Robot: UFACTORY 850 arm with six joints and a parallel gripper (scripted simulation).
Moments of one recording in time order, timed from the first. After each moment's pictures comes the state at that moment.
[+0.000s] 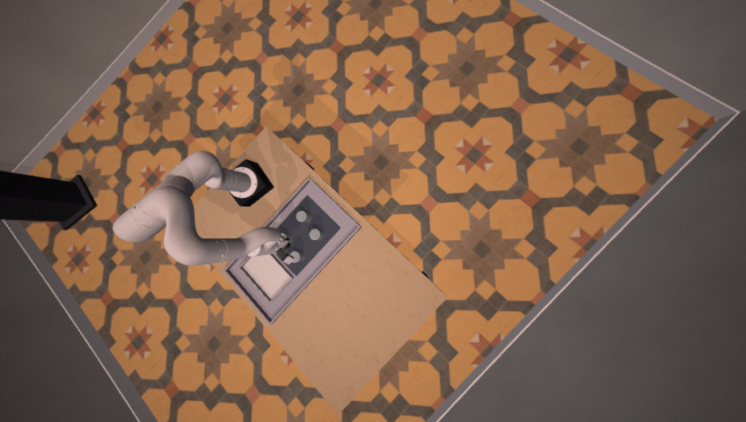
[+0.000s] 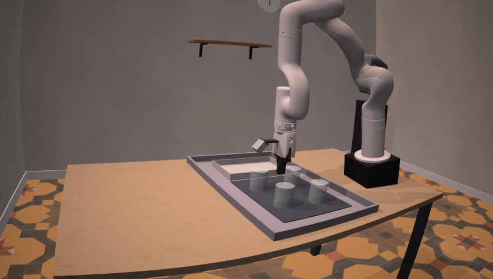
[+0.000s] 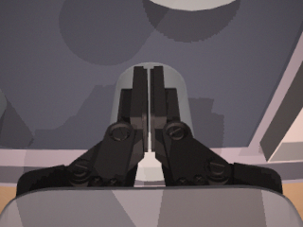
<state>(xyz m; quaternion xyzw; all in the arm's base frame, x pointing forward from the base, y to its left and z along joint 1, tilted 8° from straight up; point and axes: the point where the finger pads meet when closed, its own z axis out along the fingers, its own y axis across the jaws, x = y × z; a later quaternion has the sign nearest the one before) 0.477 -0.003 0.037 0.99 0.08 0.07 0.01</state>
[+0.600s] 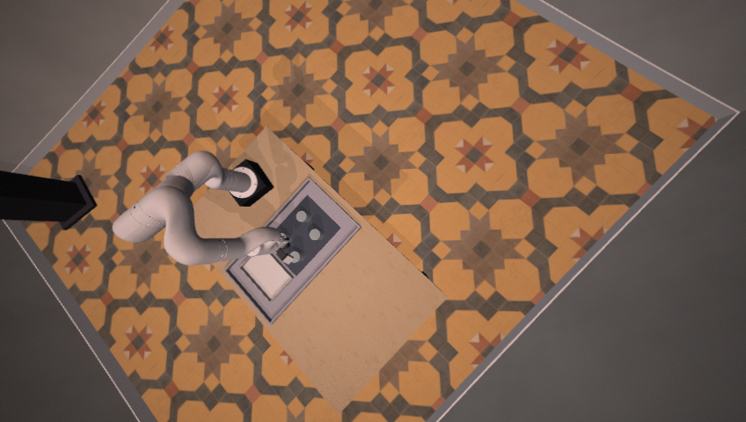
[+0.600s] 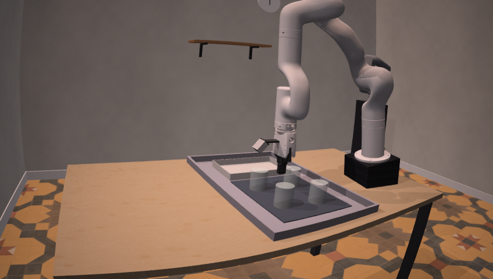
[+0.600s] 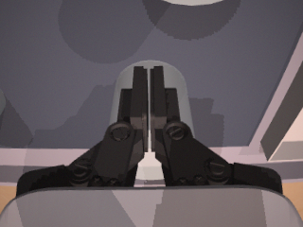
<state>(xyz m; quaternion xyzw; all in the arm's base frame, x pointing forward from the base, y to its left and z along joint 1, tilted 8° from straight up) 0.474 -0.003 0.036 0.99 0.08 0.07 0.01</state>
